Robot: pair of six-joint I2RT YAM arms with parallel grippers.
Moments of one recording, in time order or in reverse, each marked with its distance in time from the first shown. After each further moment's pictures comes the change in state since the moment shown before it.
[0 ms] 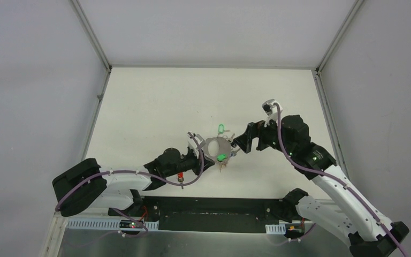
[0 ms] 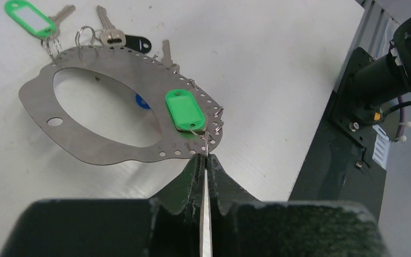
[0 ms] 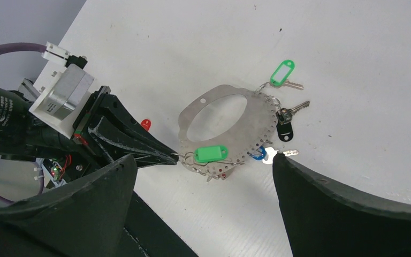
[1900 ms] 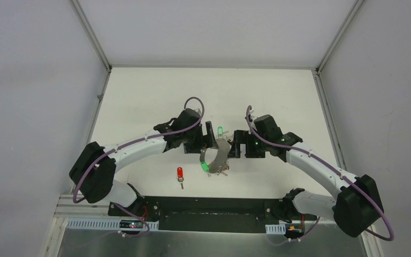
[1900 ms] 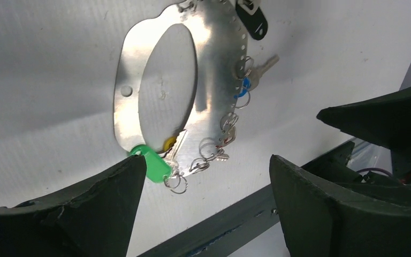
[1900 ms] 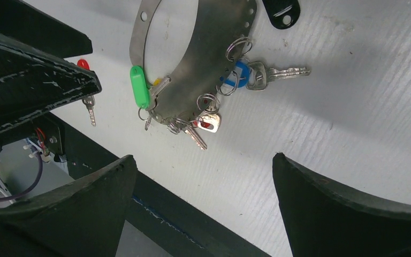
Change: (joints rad) left arm 0.229 0.187 0.608 -1.081 0.053 -0.552; right arm -0.038 0.385 -0.093 -0.059 -0.096 0.183
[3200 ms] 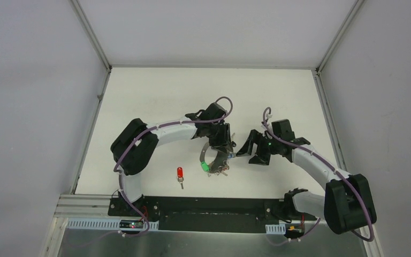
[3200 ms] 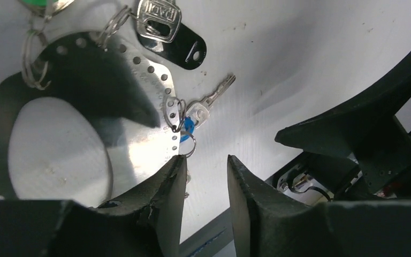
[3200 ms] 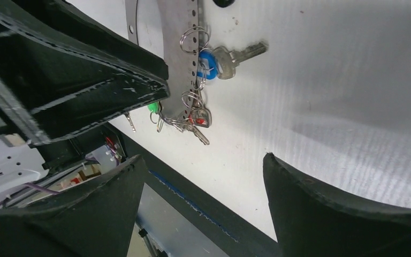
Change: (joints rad) left arm -0.046 0.431 0.345 -0.002 0.212 0.038; right arm -0.272 0.035 -0.163 0.121 -0.300 0.126
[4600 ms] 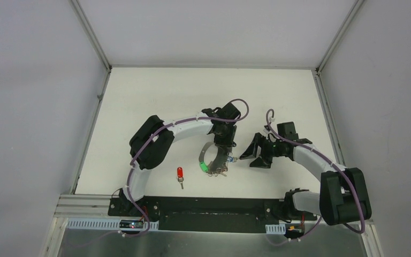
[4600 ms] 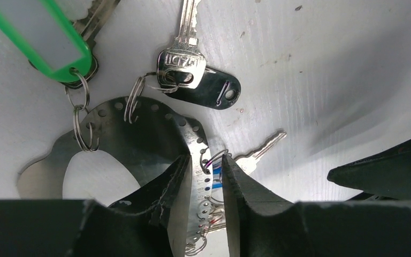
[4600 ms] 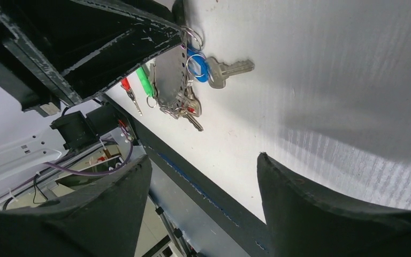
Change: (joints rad) left arm -0.075 0.216 0.301 -0.274 -0.196 0.237; right arm -0.129 0.047 -0.048 -0.009 -0.158 -0.072
